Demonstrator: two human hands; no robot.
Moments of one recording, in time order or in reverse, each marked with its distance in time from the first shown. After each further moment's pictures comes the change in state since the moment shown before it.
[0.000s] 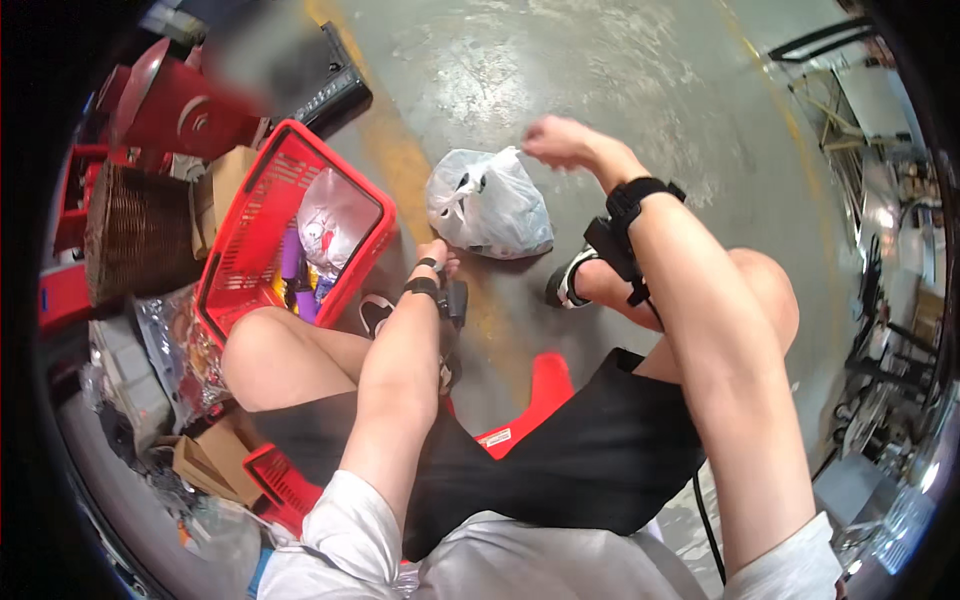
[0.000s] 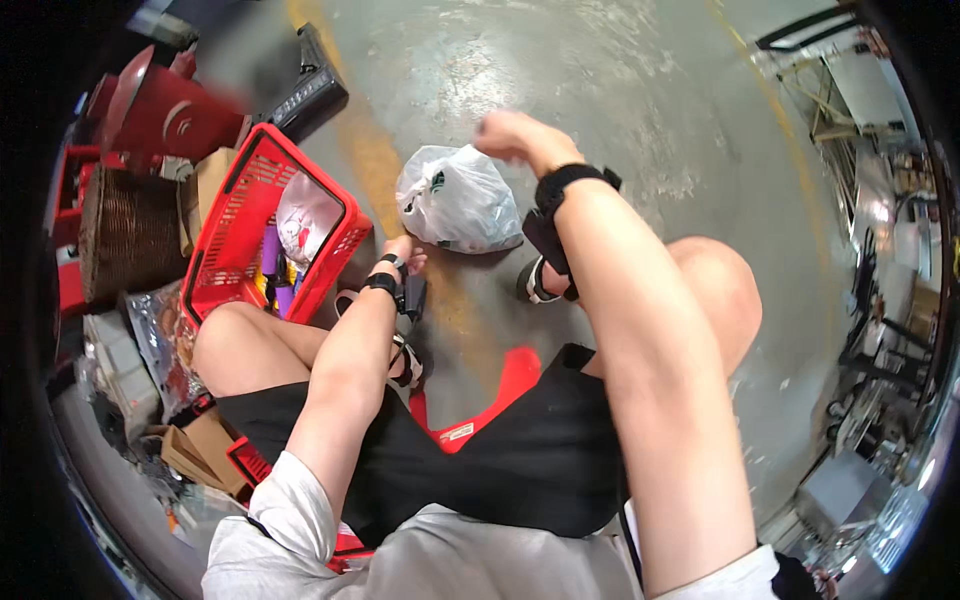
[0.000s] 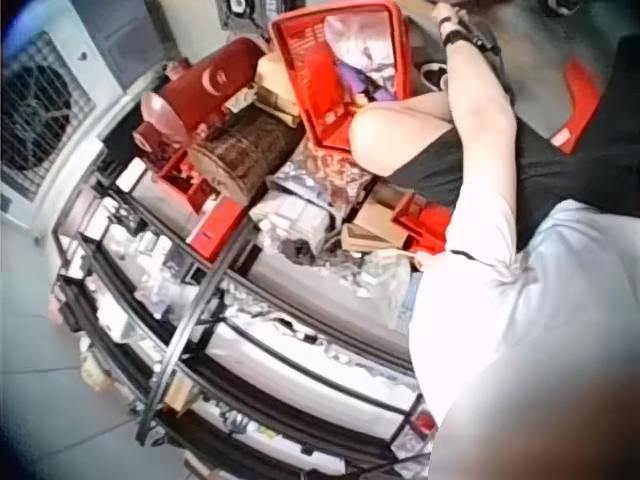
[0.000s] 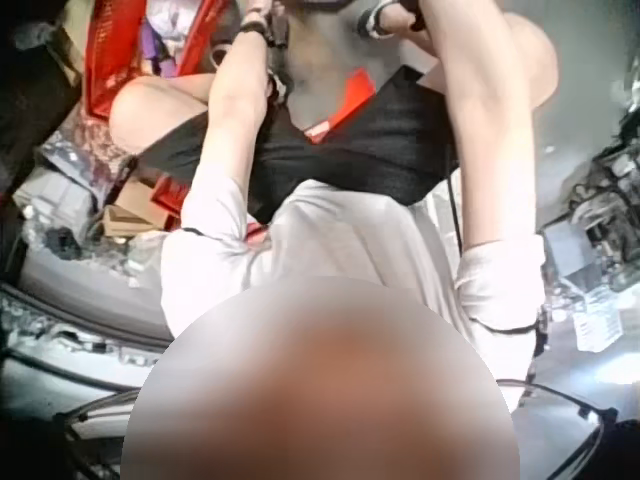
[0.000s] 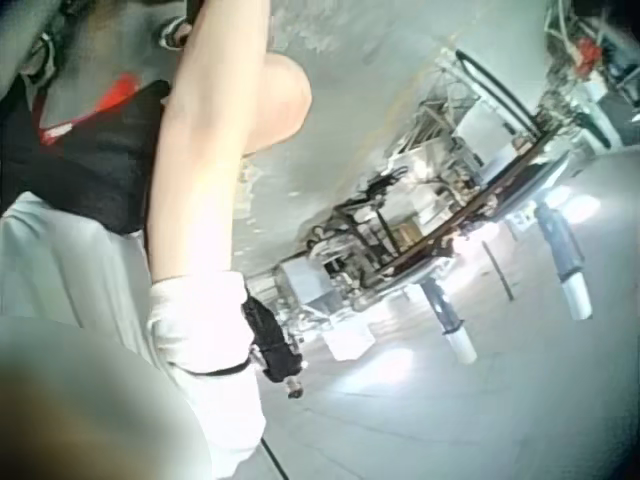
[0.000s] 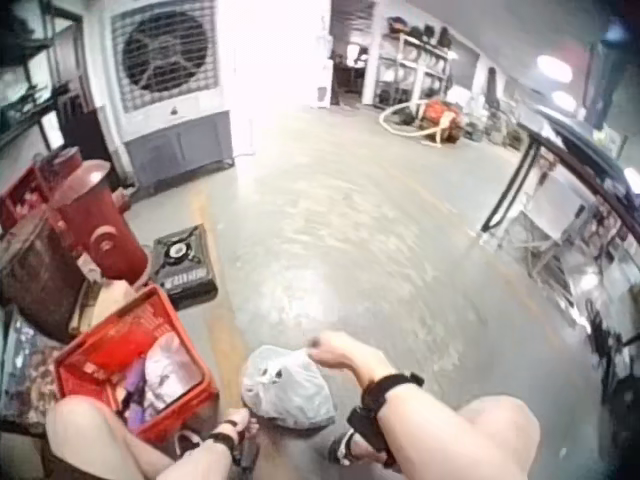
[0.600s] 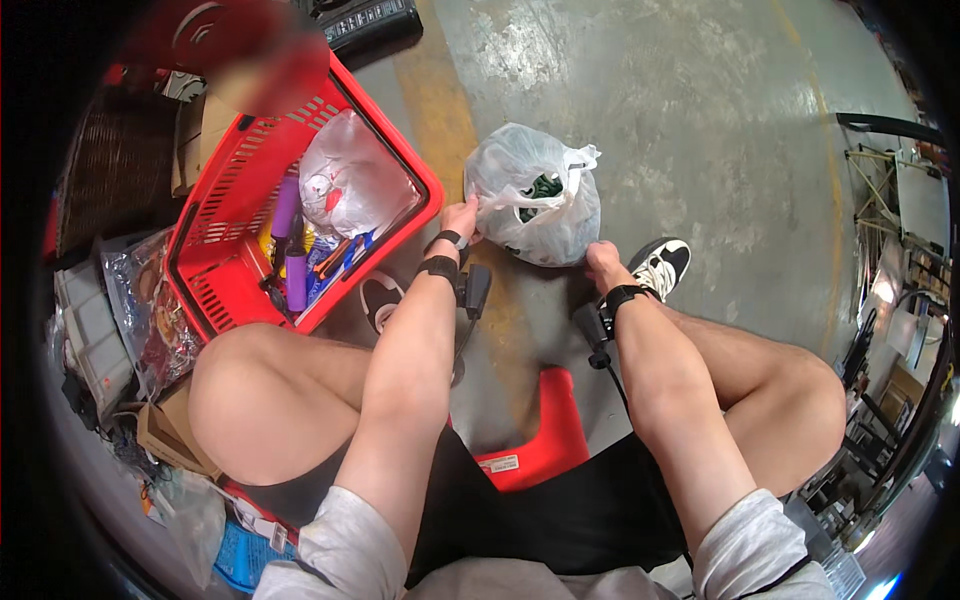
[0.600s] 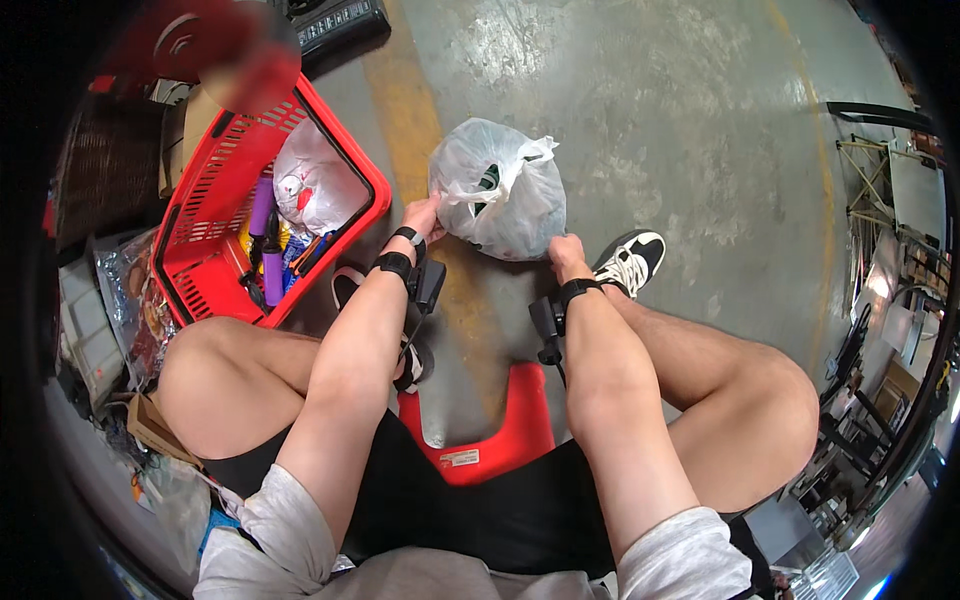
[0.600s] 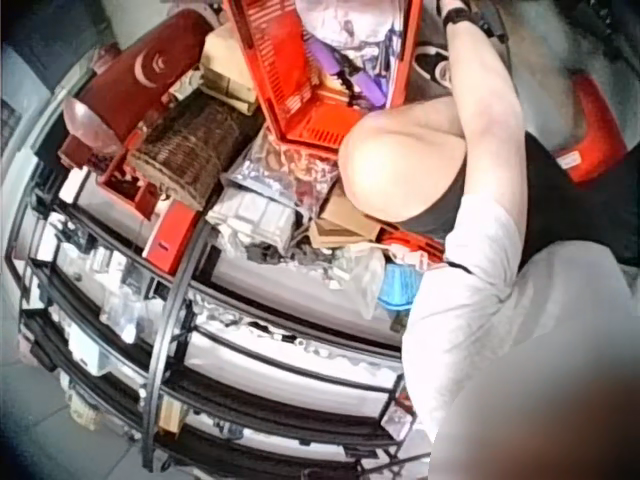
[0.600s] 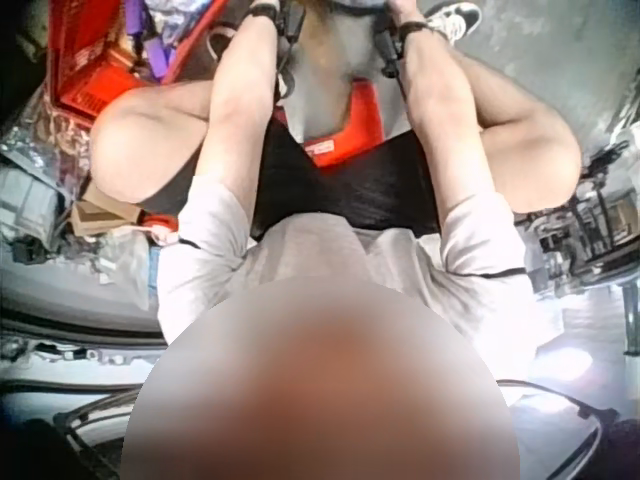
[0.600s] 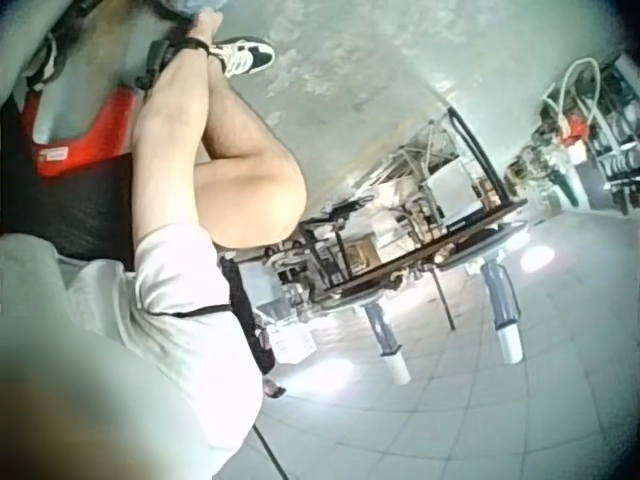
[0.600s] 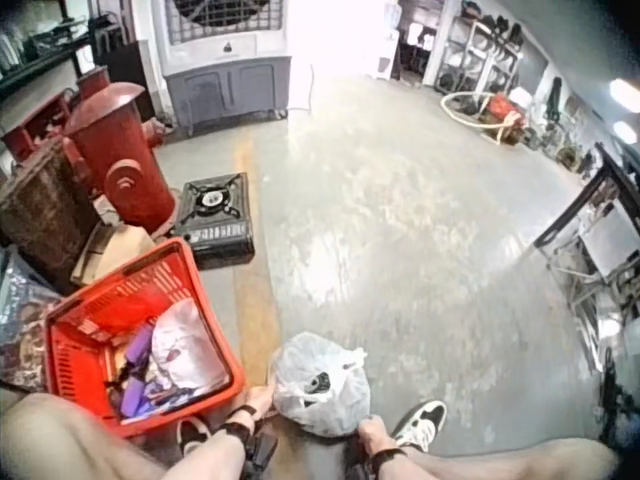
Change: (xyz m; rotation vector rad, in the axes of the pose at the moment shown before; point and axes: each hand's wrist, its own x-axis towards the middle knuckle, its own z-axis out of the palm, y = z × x) left_hand 0.105 0.019 0.019 -0.202 -0.131 0.114; right_hand 0.148 0.203 0.281 0.923 0.106 0.630
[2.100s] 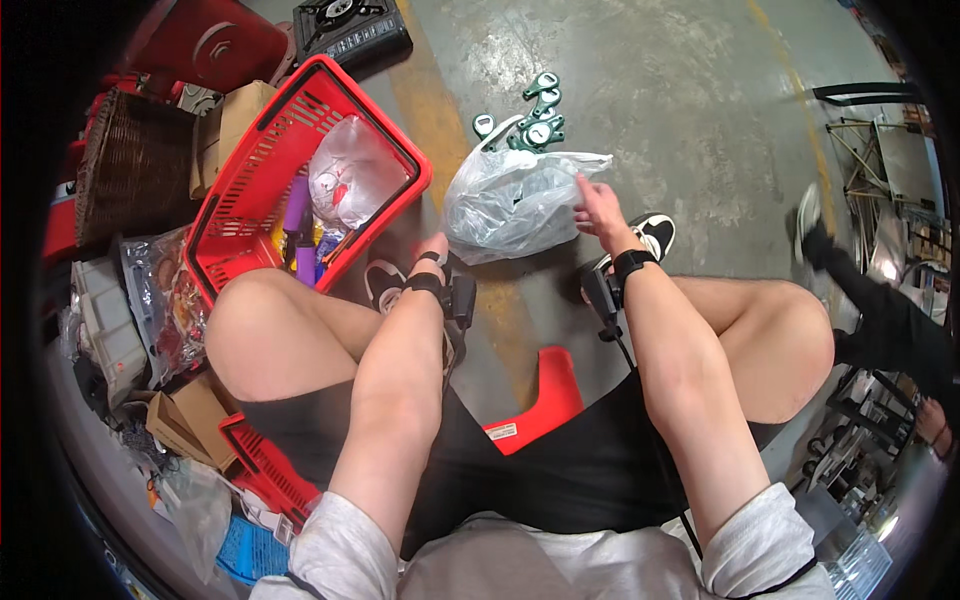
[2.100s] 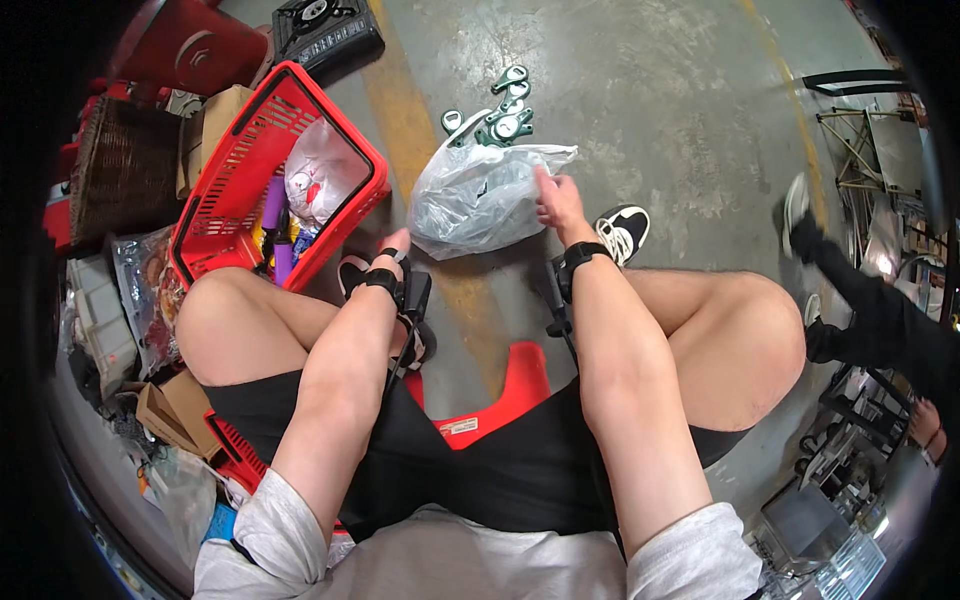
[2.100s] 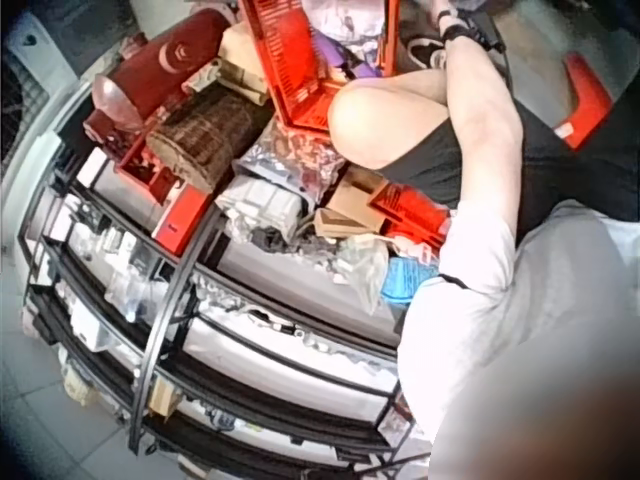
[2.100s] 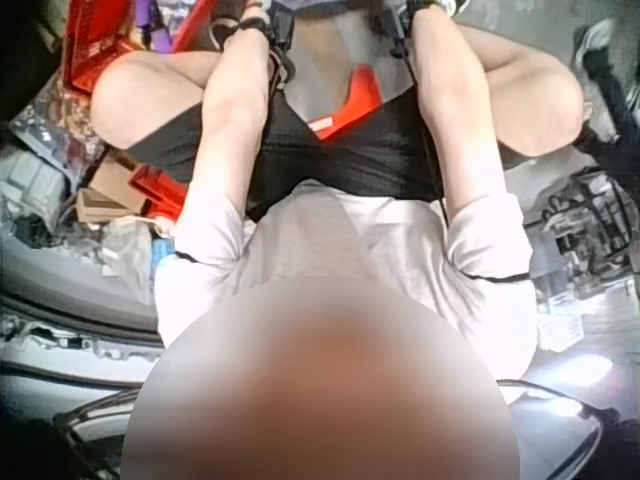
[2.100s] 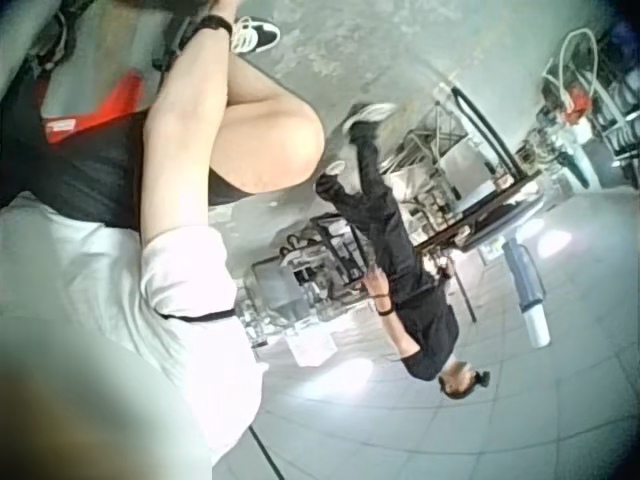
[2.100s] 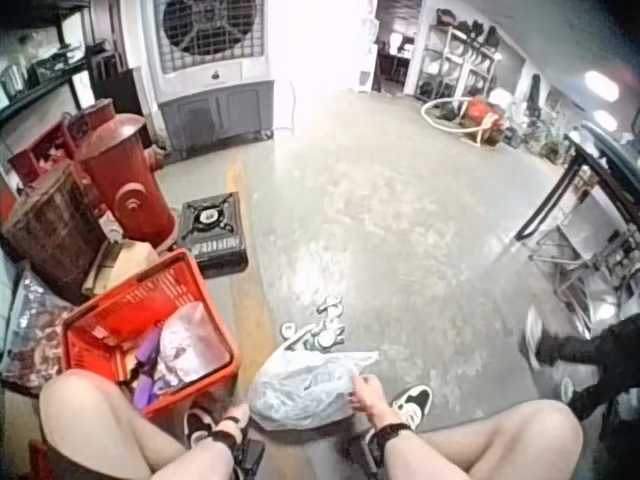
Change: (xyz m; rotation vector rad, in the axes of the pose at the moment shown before) left_hand -0.041 -0.014 -0.188 0.485 0.640 0.004; right_hand -0.192 -0.109 0.031 0.212 -0.264 -0.368
